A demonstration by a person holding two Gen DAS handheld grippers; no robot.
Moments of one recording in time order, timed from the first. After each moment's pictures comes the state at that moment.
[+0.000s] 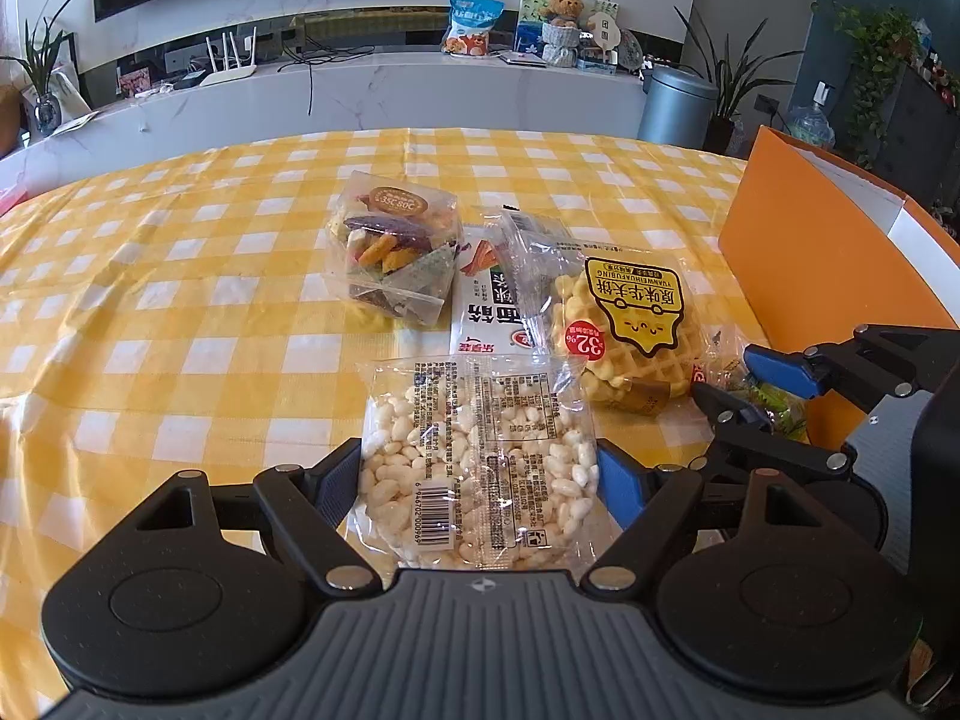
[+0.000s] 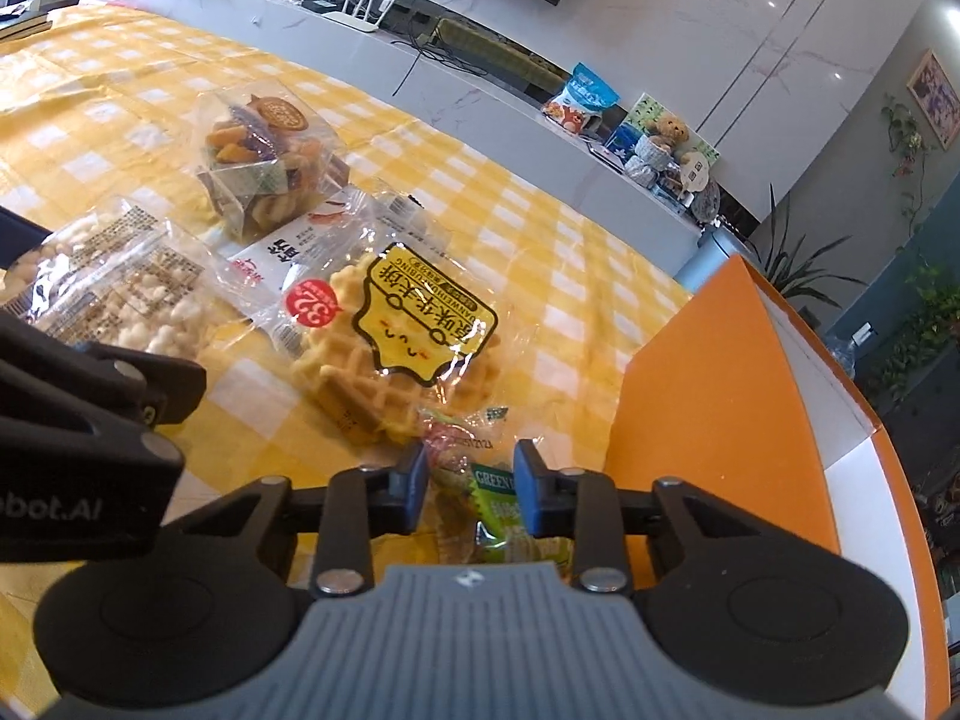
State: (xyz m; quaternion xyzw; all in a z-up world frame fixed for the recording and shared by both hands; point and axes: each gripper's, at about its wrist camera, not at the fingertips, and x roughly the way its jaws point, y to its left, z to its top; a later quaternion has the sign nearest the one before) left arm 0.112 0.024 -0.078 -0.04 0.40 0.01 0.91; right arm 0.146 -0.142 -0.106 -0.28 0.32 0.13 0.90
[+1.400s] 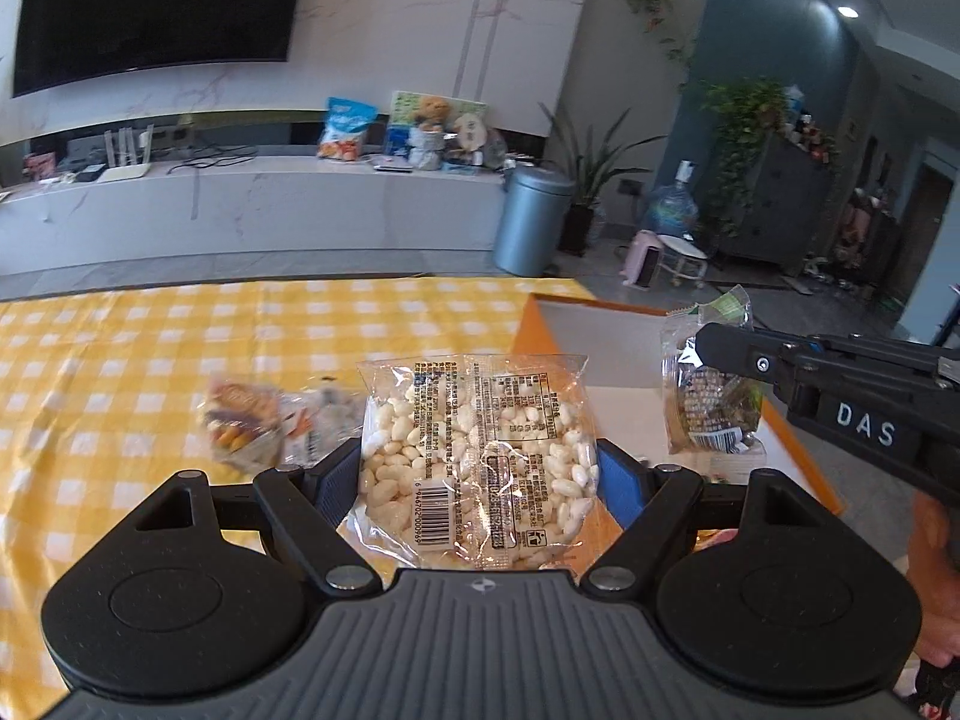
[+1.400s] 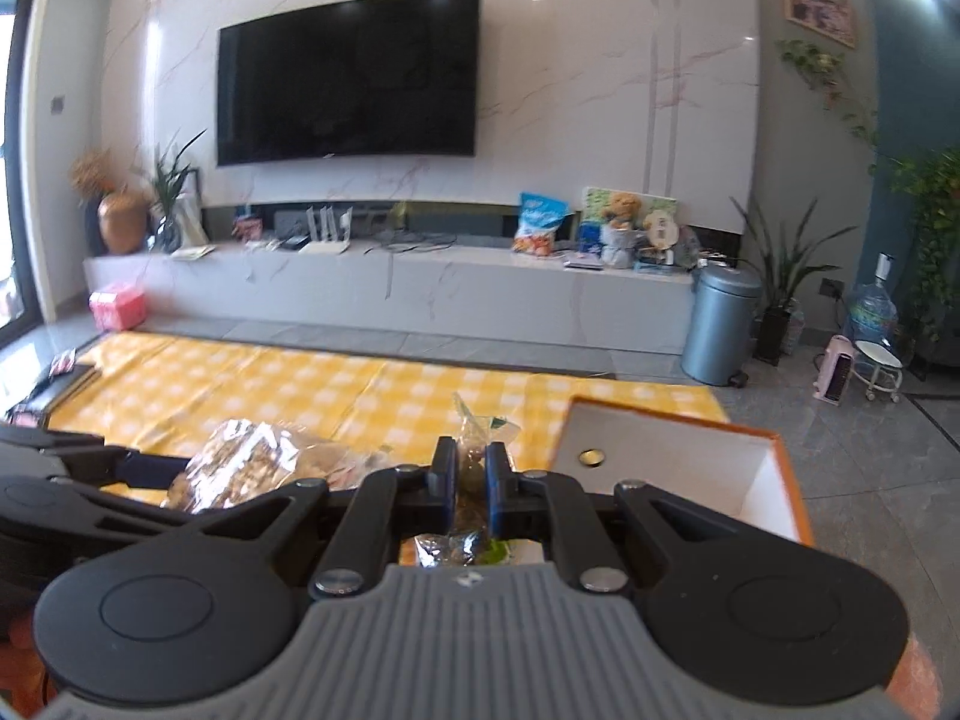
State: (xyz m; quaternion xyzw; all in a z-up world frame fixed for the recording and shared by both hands) left arm 0.086 -0.028 0.040 -0.06 0.31 -0.12 0.94; right arm 0.079 -0.282 0.075 -0.03 0.23 0.18 0.96
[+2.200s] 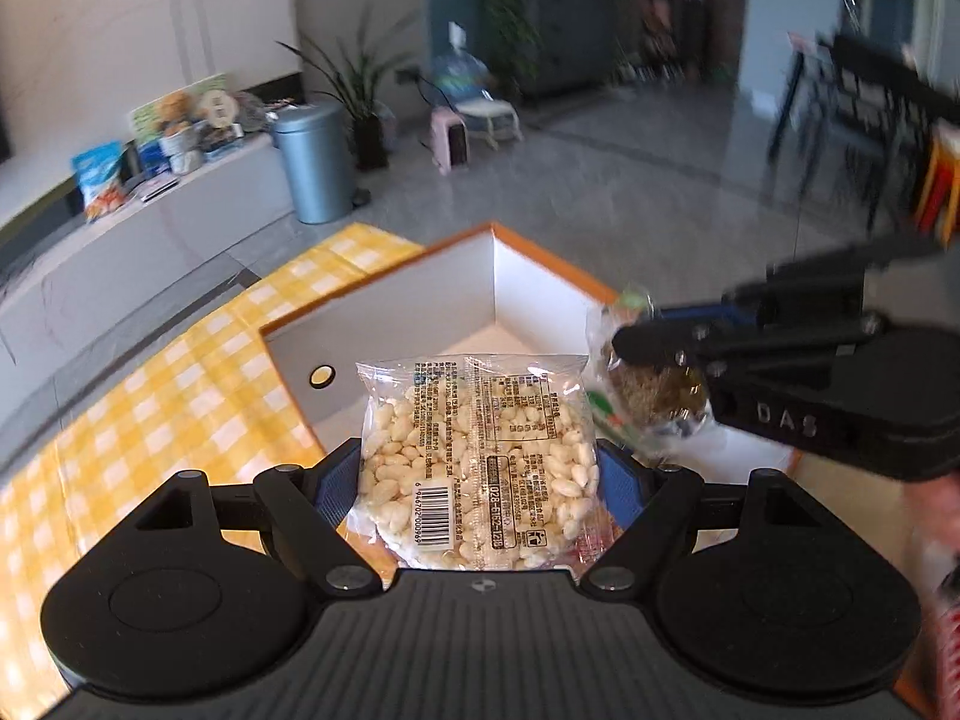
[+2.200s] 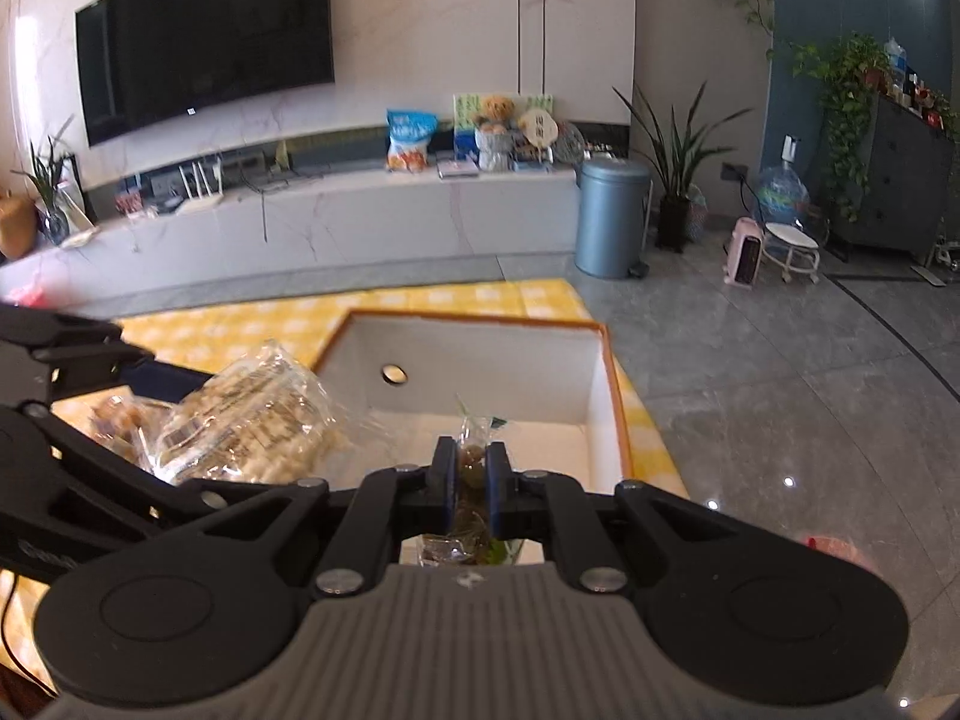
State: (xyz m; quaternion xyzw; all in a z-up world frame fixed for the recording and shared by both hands) left arm 0.188 -0.171 0.002 0.17 0.36 -0.30 0.87; right arm 0.153 -0.389 0.029 0.00 0.32 0.08 0.94
